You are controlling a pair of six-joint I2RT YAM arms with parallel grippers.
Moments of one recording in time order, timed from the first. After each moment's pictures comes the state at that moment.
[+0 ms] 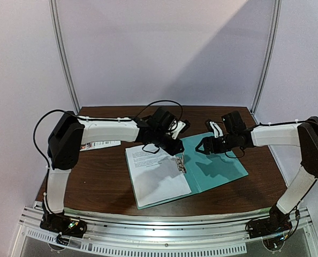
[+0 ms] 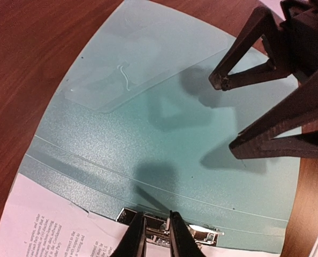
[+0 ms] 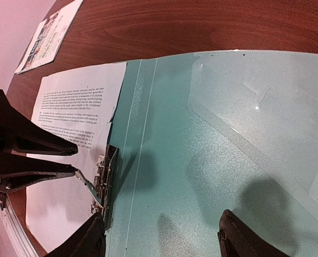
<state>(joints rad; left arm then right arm) -0.89 2.17 1.66 -0.32 0.17 -0.10 0.47 1.66 0.95 -0.12 -0.37 0.31</state>
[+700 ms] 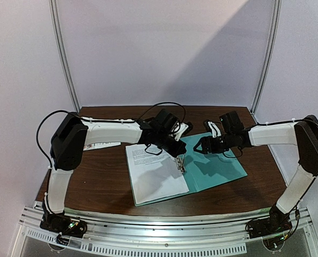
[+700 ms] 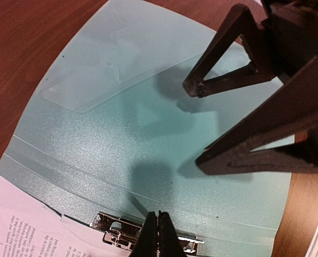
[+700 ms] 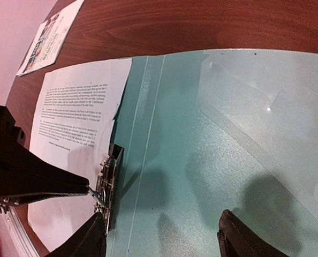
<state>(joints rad) -0.90 2.20 1.68 -0.31 0.19 -0.11 0.48 1.69 0.96 -0.10 -0.38 0.33</state>
